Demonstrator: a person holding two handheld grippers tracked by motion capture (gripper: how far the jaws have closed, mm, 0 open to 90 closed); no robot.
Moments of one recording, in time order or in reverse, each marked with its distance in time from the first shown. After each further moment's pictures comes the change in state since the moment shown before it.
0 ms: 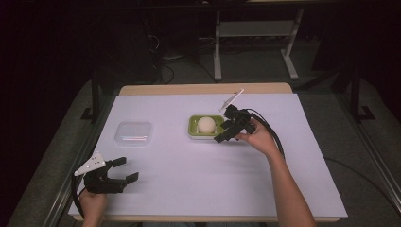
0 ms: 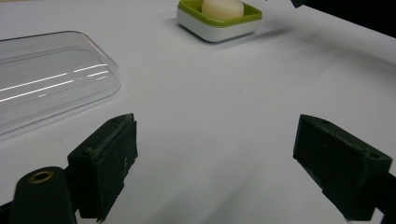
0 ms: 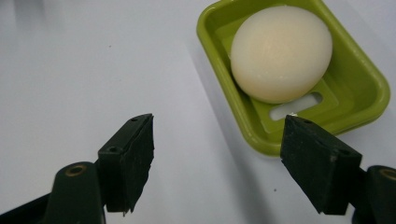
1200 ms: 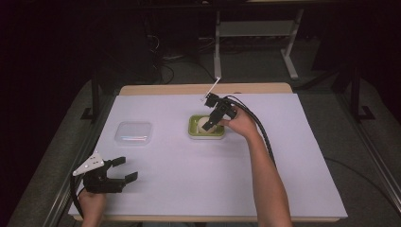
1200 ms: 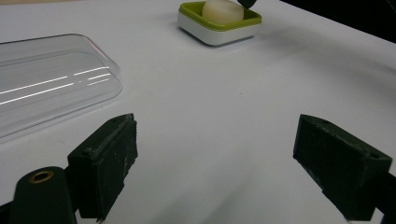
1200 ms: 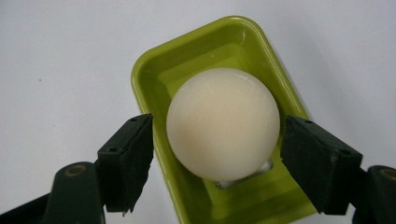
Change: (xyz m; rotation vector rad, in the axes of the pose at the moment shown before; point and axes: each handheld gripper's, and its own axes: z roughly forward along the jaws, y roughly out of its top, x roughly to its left) left arm 0.002 0.000 -0.002 -0.016 -0.005 -0.007; right arm -0.028 0.061 0.036 0.133 -0.066 -0.002
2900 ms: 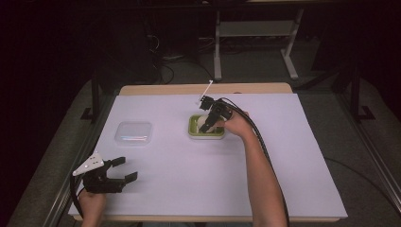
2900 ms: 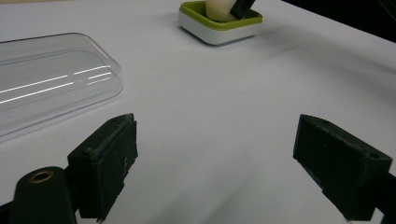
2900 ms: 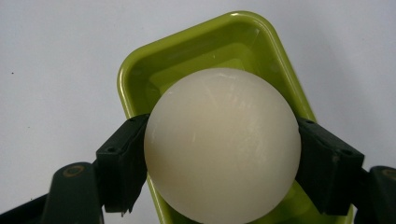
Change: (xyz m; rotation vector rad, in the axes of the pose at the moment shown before) left arm 0.000 0.000 0.000 0.001 0.003 -0.004; right arm 0.002 0.011 0.020 0.058 -0.019 -0.046
